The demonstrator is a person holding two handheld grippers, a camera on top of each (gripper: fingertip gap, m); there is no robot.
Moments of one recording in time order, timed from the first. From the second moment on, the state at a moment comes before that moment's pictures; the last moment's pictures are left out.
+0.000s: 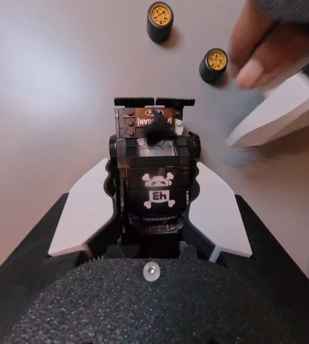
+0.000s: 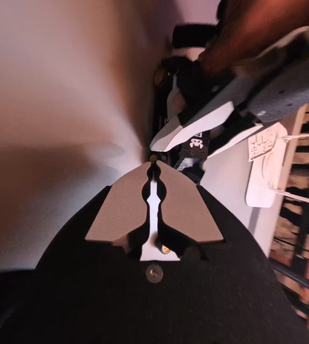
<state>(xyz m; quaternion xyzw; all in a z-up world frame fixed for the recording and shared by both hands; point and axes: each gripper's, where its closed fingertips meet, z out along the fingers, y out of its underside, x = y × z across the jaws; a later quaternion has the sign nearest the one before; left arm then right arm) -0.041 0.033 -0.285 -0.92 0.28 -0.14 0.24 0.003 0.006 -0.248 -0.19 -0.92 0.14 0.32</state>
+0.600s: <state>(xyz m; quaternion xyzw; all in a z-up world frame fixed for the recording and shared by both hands) -0.039 0.033 -0.272 -0.91 0.28 -0.17 0.25 -0.036 0.094 -0.213 -0.42 -0.79 0.28 0.35</state>
